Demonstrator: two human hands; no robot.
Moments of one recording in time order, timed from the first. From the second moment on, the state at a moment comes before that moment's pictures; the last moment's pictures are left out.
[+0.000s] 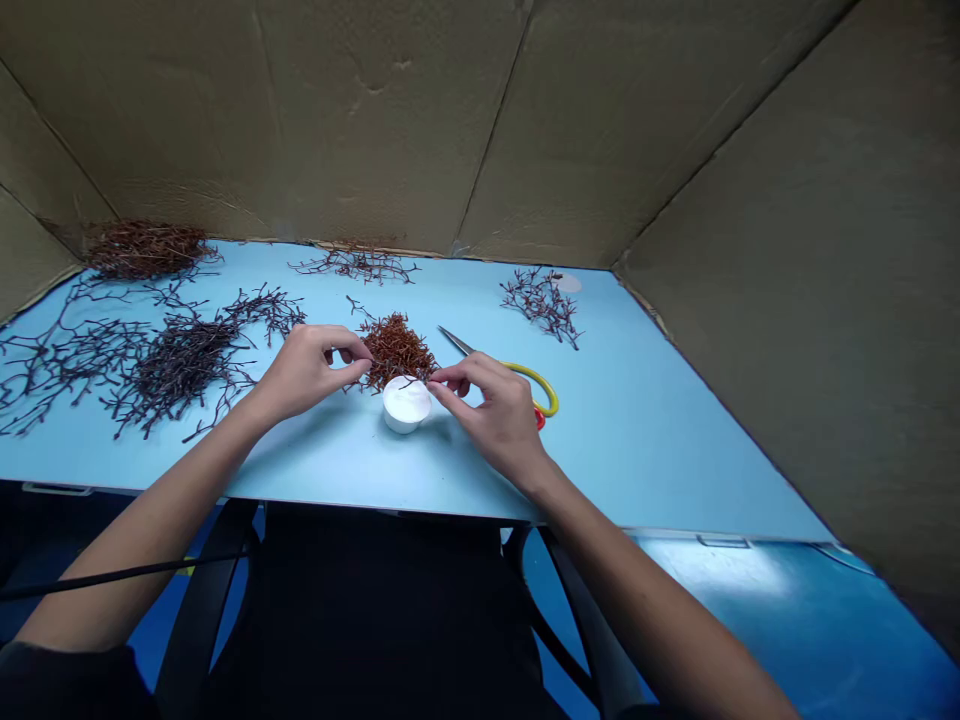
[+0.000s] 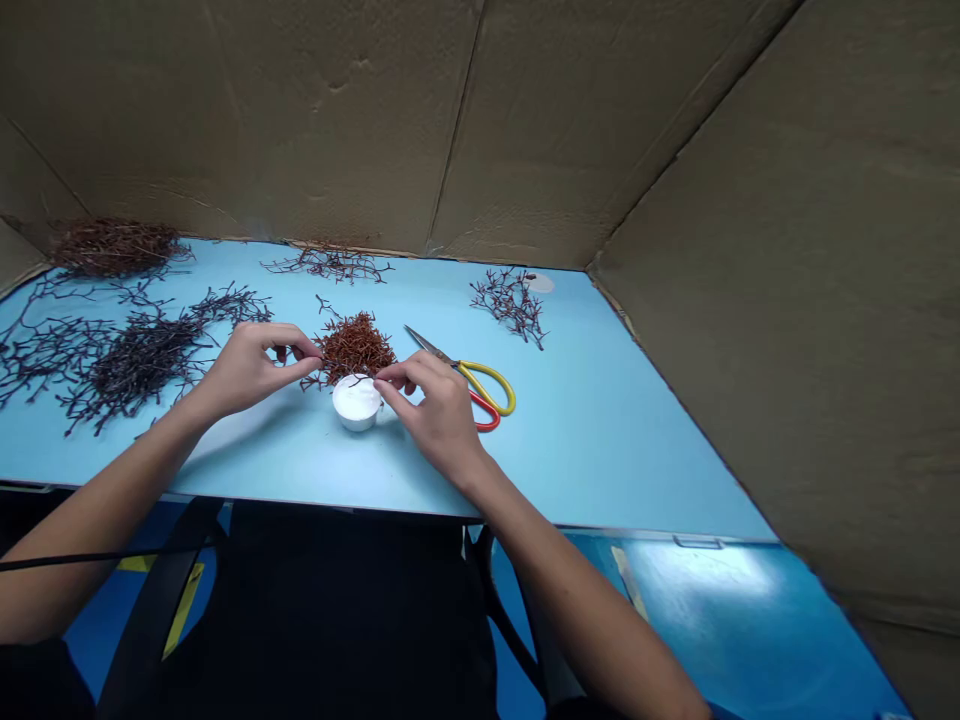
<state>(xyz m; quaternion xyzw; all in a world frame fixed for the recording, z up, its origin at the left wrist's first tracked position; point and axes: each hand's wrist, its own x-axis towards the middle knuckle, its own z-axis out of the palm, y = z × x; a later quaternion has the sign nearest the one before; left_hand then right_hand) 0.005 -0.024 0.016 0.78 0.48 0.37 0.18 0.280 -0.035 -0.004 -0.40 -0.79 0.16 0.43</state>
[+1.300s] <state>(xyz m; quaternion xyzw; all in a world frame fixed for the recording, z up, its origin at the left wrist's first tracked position) 0.009 -0.028 0.019 0.74 0.50 0.34 0.29 0.280 -0.033 -0.002 -0.42 -0.78 0.19 0.42</state>
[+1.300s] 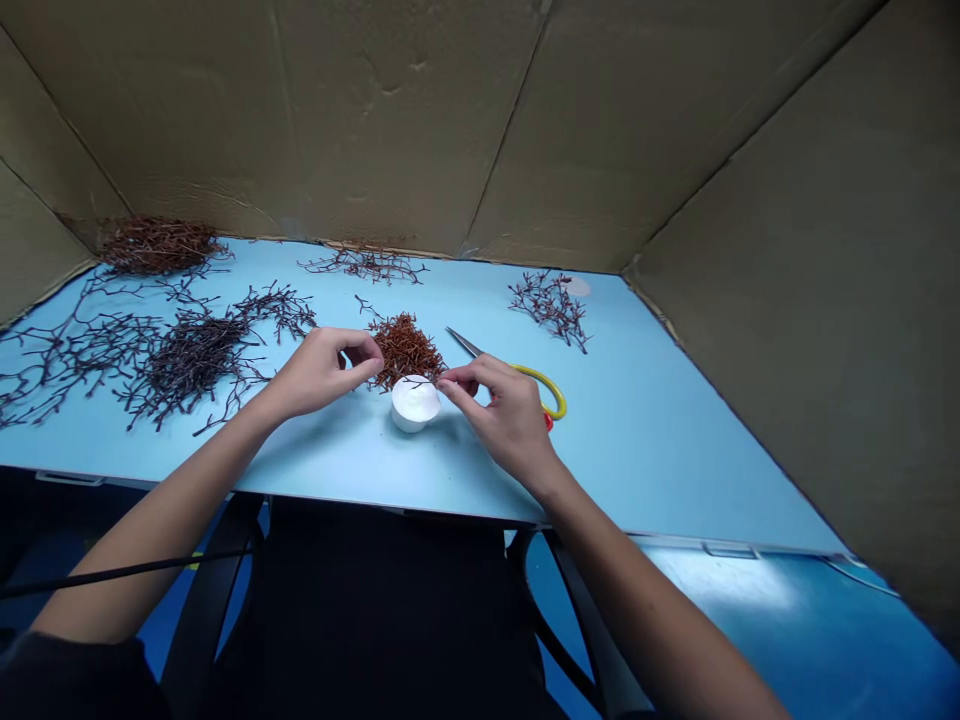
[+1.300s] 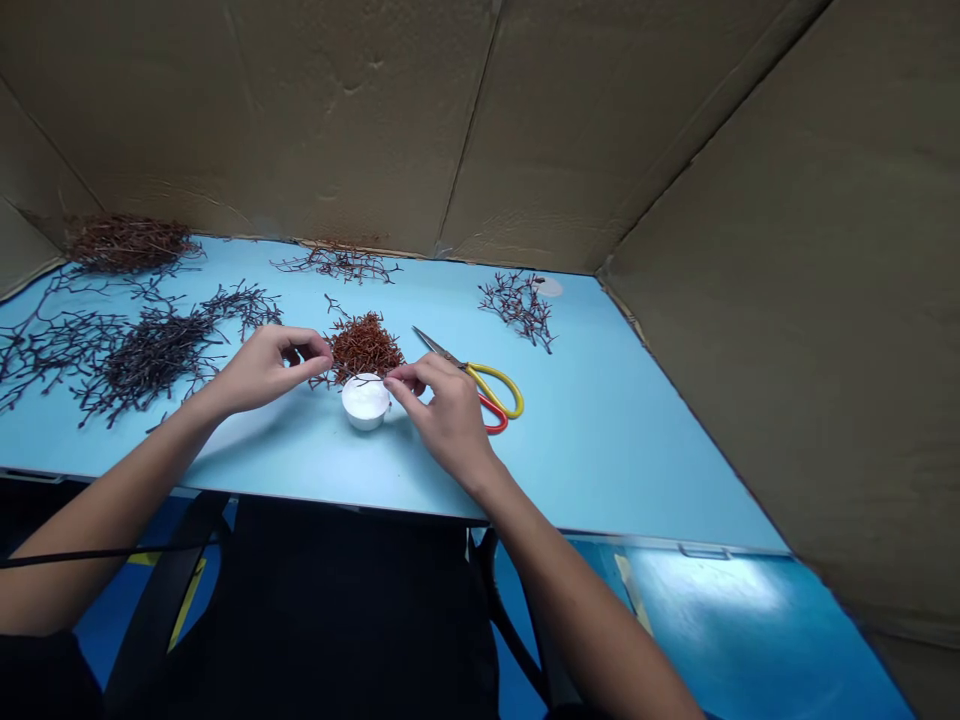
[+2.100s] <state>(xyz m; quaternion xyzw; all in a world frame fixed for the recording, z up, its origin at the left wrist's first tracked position) 0.014 0.010 0.035 0.72 0.45 0.42 0.31 0.286 0.000 0.006 -0.43 -0.73 0.25 0.47</state>
